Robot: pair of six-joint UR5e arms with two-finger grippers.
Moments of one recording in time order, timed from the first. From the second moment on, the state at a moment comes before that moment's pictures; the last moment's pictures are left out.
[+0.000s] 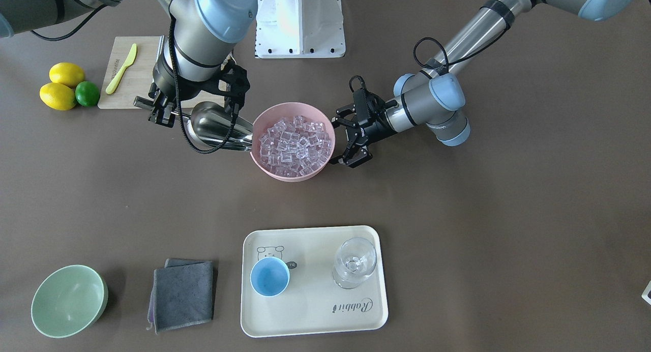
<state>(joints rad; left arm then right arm) -0.55 -2.18 -1.10 -3.18 -2.04 -0.16 0.68 -0.70 1.80 -2.58 1.69 -0.66</state>
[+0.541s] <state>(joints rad) -0.55 -2.18 -1.10 -3.18 -2.04 -0.16 0.62 -0.65 1.69 -2.61 1.68 -0.65</state>
